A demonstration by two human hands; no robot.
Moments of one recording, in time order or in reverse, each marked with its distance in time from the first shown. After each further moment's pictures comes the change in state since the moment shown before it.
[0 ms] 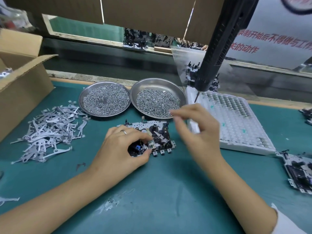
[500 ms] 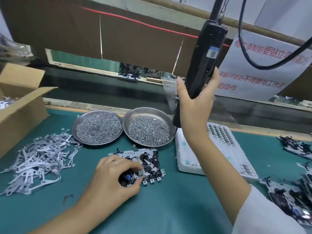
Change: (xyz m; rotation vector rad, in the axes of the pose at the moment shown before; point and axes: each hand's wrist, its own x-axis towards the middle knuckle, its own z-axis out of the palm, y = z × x) left_hand 0.000 -0.004 0.007 -0.073 0.083 0.004; right_hand 0.108 -0.024 0.006 0.151 0.395 0.085
